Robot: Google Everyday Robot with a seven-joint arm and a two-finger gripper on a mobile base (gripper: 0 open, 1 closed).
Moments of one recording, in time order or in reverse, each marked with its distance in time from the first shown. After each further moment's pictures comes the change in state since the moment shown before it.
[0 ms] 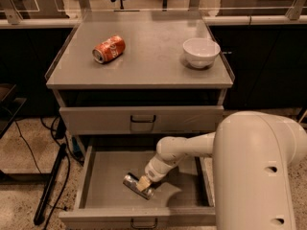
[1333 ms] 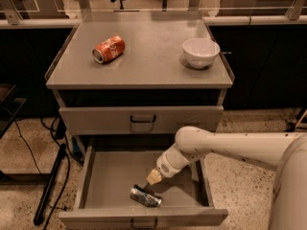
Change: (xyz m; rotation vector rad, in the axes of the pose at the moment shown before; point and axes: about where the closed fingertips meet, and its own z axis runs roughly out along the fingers) arm 0.010 0.039 -0.105 -0.050 -0.085 0.011
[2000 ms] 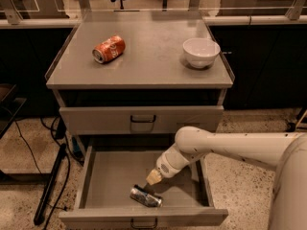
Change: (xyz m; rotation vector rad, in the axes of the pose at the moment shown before) arm 0.000 0.000 0.000 0.000 0.000 0.000
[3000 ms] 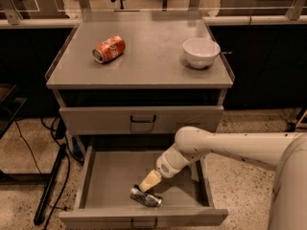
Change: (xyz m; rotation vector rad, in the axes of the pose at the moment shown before) arm 0.000 0.000 0.000 0.000 0.000 0.000
